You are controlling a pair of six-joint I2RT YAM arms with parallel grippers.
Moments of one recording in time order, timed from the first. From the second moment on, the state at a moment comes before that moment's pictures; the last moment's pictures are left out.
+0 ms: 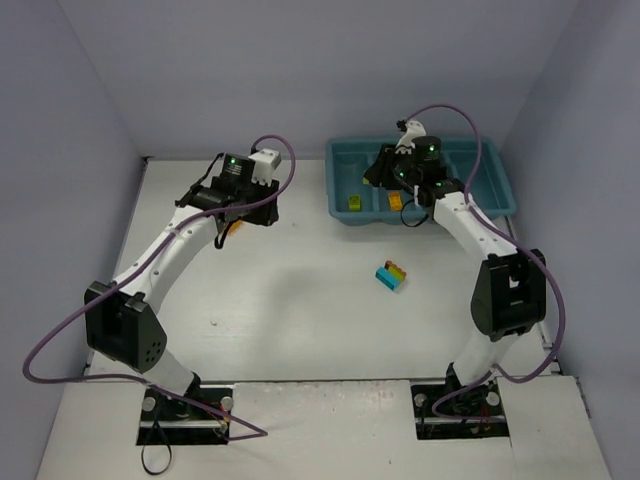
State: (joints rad) left arm -0.40 1.56 1.47 -0.66 0.10 -0.09; right arm 0.23 1.71 1.38 -0.09 -0.28 0.29
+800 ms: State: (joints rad) left arm -0.40 1.38 1.34 -0.69 0.10 -0.11; right arm 0.24 2.17 1.69 -0.06 -0.24 0.33
